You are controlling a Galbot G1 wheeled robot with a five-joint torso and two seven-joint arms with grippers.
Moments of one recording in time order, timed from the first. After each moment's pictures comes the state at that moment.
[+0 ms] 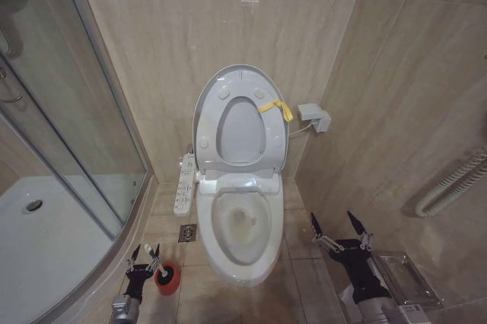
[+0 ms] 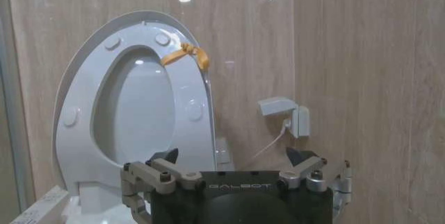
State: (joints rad) left arm 1.21 -1.39 -0.67 -1.06 -0.13 -0.55 0.16; right arm -1.83 1.49 0.69 2.30 0.23 0.14 -0.09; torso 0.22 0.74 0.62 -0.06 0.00
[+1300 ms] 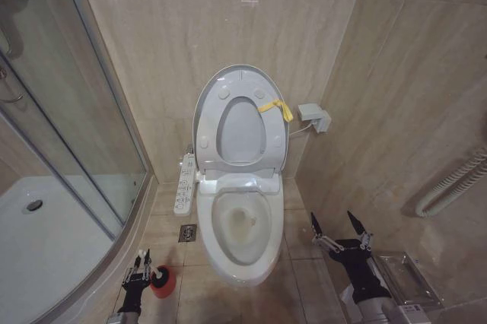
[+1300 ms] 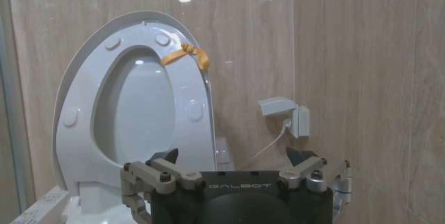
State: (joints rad) left arm 1.30 -1.43 -0.69 -1.14 -0.24 -0.62 0.17; right arm -1.83 1.49 0.69 2.30 0.23 0.14 -0.09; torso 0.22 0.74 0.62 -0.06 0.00
